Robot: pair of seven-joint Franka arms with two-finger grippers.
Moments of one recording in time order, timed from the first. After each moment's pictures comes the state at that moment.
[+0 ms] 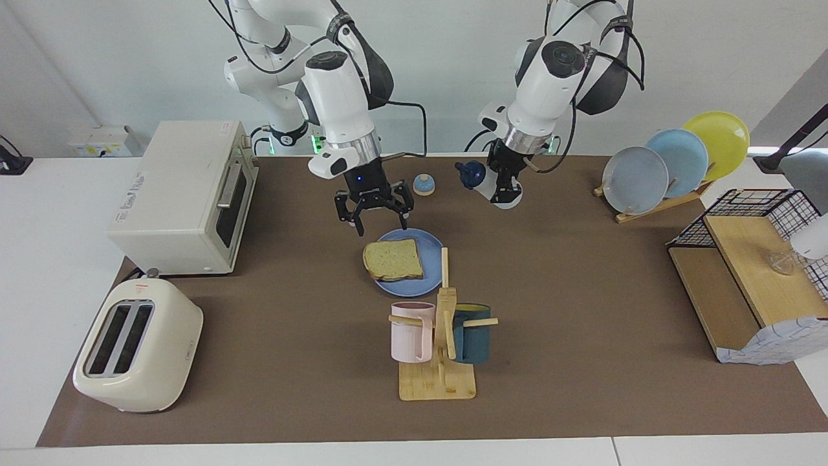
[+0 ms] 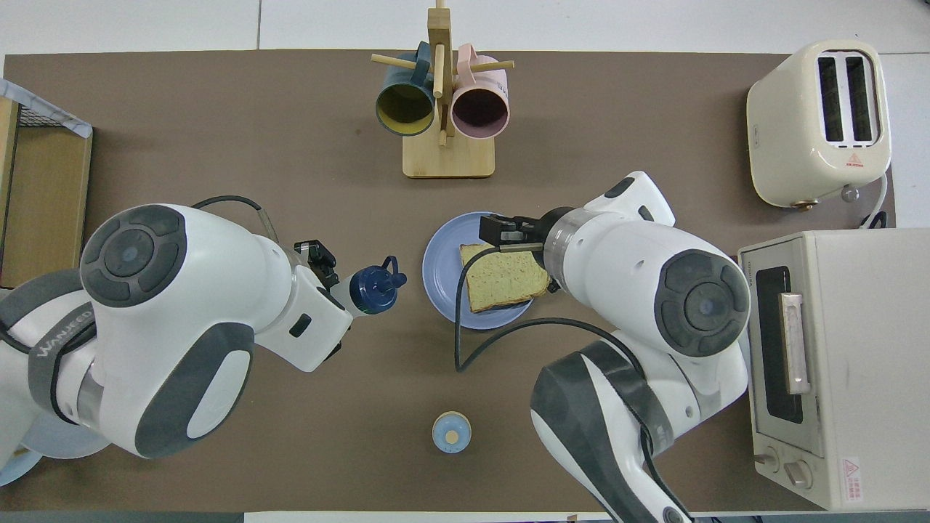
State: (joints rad) left arm -0.88 -0.13 0.35 -2.05 -0.11 1.93 1.06; right arm 0.45 -0.01 0.06 -2.03 0.04 2.43 0.55
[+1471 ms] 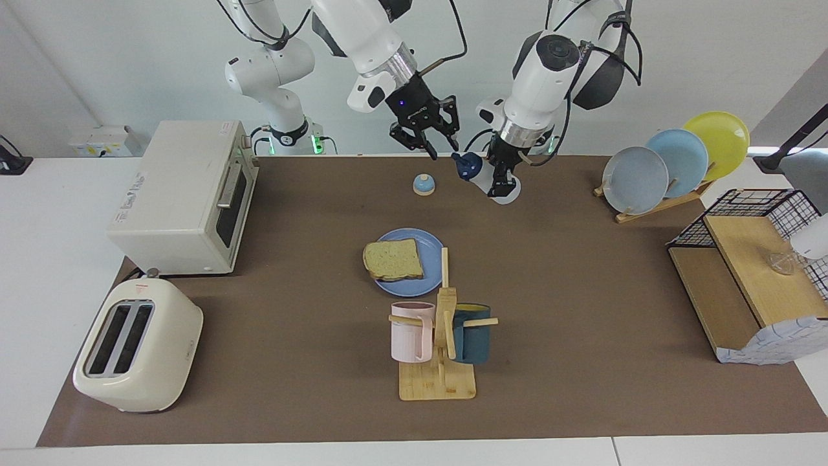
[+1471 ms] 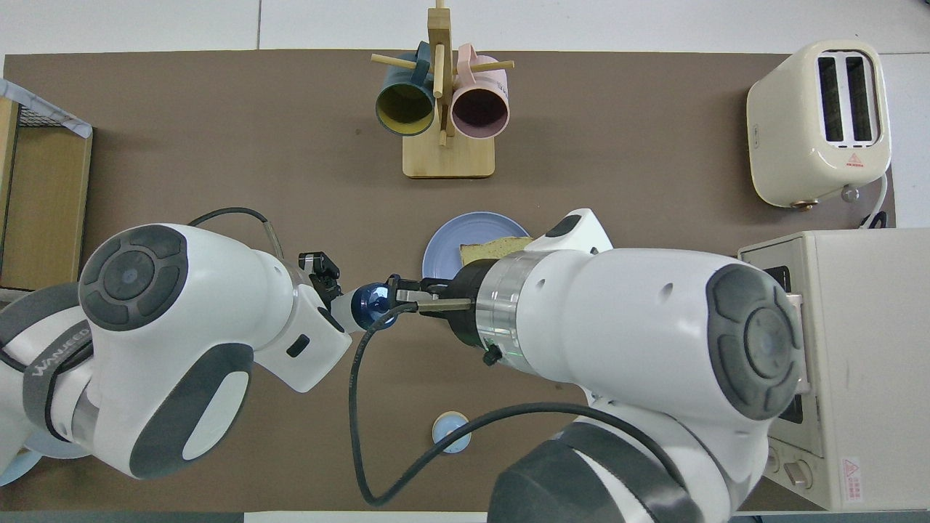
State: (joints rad) left arm -0.88 -0.17 0.33 -2.08 -0.10 1.93 1.09; right arm 0.56 -0.04 0.08 -1.84 0.45 2.20 0.55
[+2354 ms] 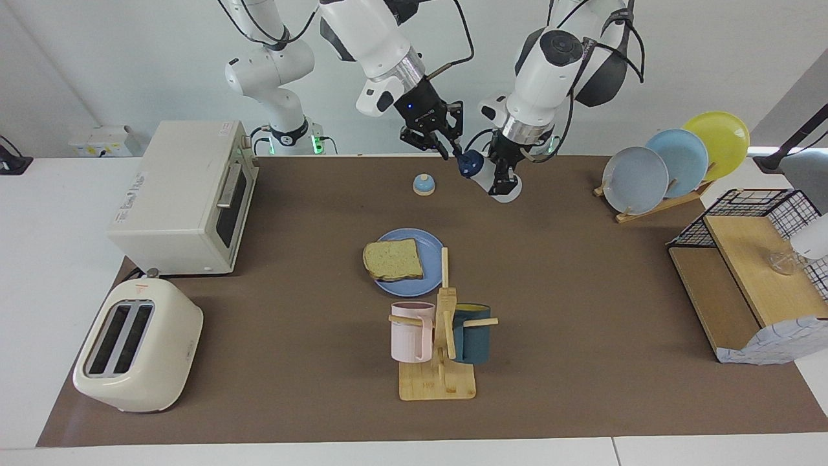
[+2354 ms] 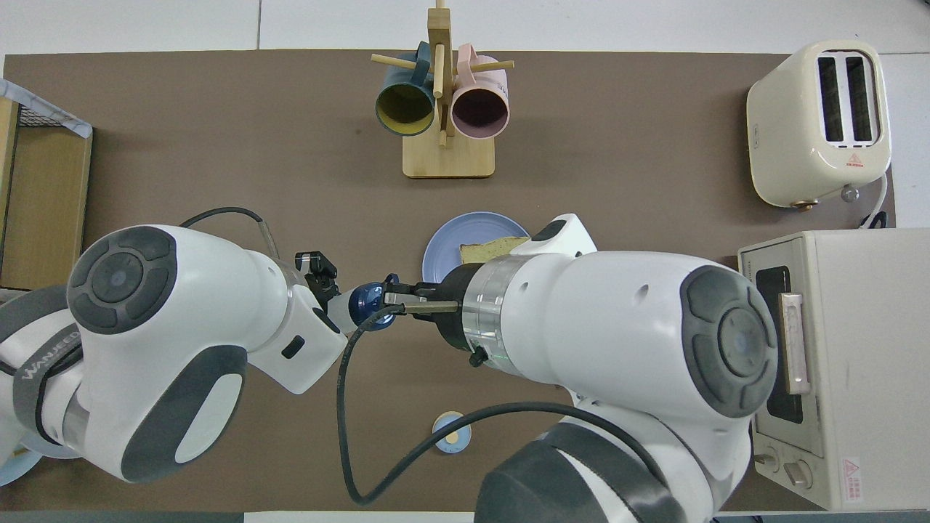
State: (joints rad) left arm -0.88 -0.17 0.33 -2.08 -0.10 1.93 1.09; right arm 0.57 -0.04 0.08 -1.83 0.46 2.20 0.57
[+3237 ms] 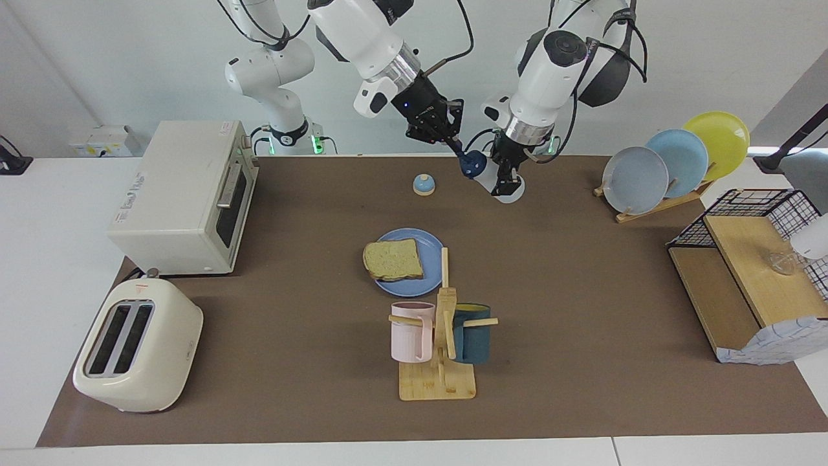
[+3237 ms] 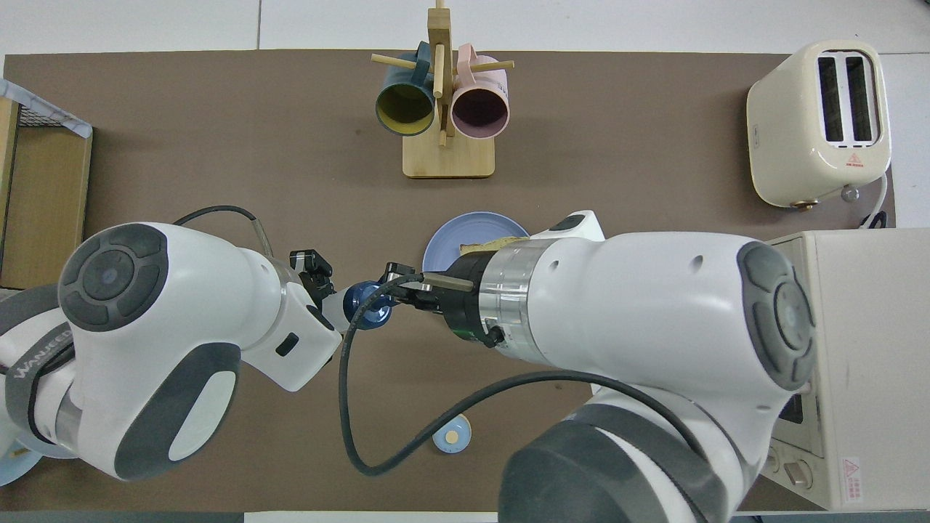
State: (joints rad) left arm -0.87 -0.17 0.34 -2.08 -0.10 1.93 1.09; right arm 0.55 -0.04 0.07 -1.81 0.61 2.21 0.61
